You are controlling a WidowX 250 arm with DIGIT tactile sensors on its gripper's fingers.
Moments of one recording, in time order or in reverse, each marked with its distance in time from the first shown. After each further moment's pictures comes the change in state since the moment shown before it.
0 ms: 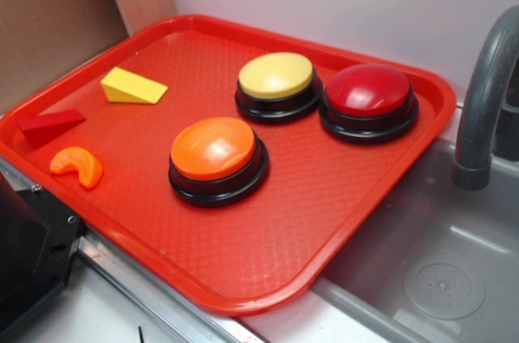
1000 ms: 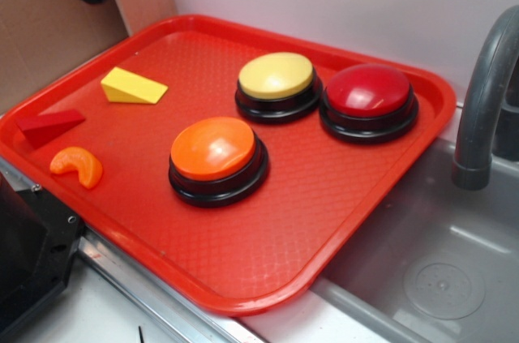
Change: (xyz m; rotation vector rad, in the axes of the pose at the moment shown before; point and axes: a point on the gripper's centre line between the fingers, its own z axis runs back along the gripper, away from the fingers) arm 0.071 0.060 -0.082 0.088 0.025 -0.071
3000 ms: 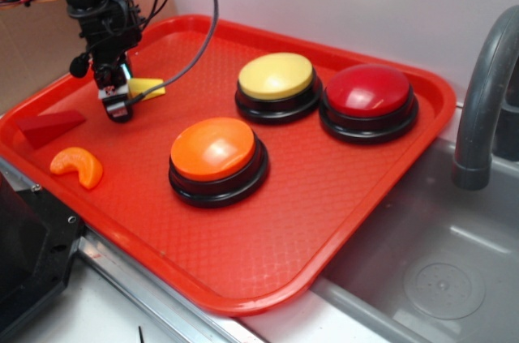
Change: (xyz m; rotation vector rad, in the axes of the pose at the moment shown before) arm 0.005 0.063 -0.143 0.043 0.038 -0.484
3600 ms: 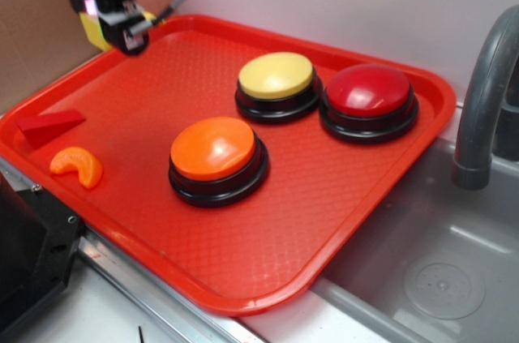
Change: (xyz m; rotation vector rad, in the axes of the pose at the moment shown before) arm 0.023 -0.073 0.141 -0.017 0.038 0.497
